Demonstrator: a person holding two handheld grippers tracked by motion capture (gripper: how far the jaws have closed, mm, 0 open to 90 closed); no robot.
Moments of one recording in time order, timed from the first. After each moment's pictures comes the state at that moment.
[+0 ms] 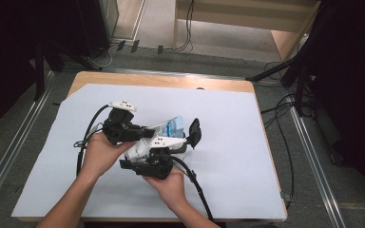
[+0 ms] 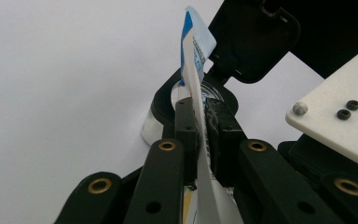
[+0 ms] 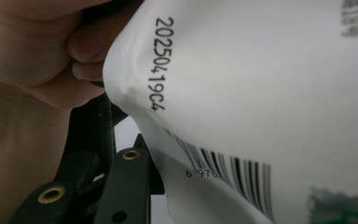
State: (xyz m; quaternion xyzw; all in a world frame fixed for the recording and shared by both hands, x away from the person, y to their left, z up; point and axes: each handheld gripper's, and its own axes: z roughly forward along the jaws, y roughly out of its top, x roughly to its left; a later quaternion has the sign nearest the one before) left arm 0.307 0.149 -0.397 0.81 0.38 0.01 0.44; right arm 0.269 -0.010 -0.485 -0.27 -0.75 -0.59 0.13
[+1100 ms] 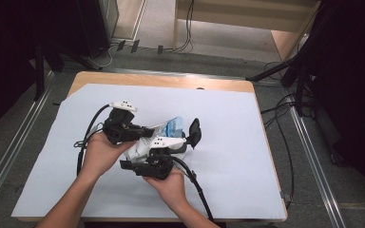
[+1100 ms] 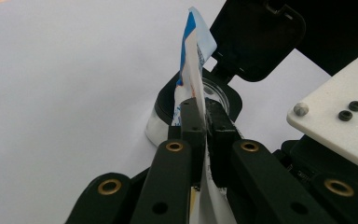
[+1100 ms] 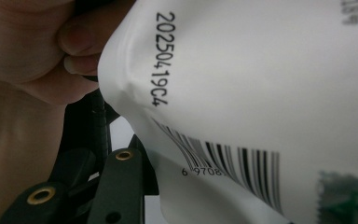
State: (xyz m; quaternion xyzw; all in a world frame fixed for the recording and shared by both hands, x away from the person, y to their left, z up) left arm 0.306 0.148 -0.396 0.82 0.39 0.02 0.43; right arm 0.269 -0.010 -0.486 -0.27 -0.76 -0.58 0.12
